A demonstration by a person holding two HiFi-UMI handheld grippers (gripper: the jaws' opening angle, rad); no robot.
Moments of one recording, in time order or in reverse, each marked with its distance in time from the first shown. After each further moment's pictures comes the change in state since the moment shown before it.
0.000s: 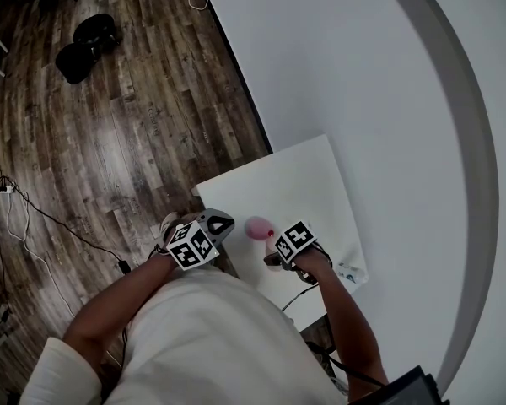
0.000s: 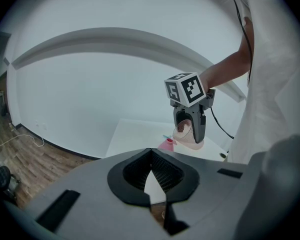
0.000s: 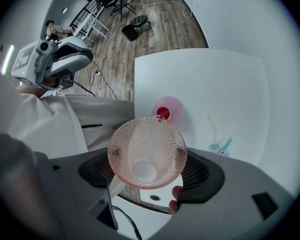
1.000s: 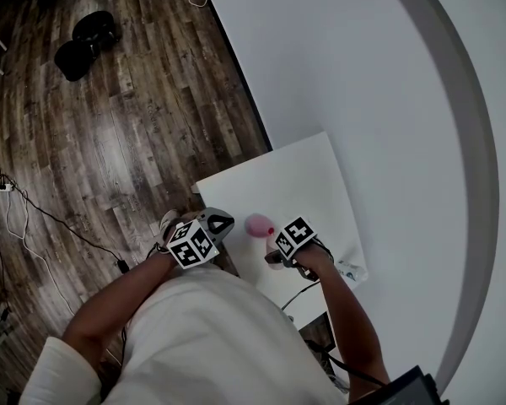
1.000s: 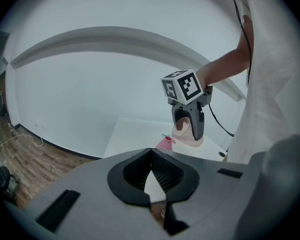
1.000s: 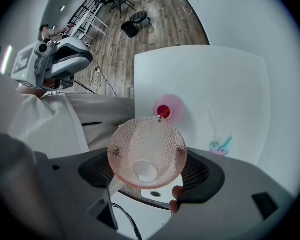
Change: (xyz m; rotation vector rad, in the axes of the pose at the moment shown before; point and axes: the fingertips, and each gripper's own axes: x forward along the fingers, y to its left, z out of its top) left arm 0.001 -0.002 -0.004 0.002 0.008 -0.010; right arm -0.002 0.000 -0.001 0.001 0.043 0.009
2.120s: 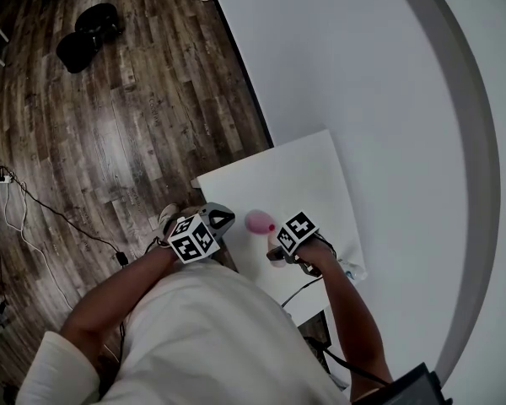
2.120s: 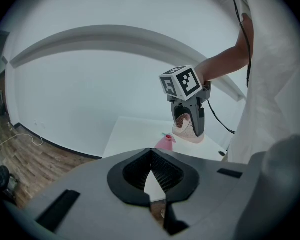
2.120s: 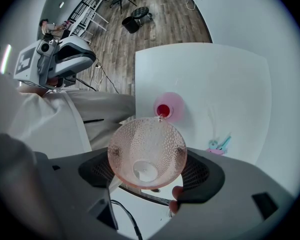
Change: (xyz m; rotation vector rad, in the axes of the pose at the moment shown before) left arm 0.001 -0.002 -0.006 -0.001 0.007 -0.004; right arm -0.004 0.002 -0.004 -0.014 0.048 0.006
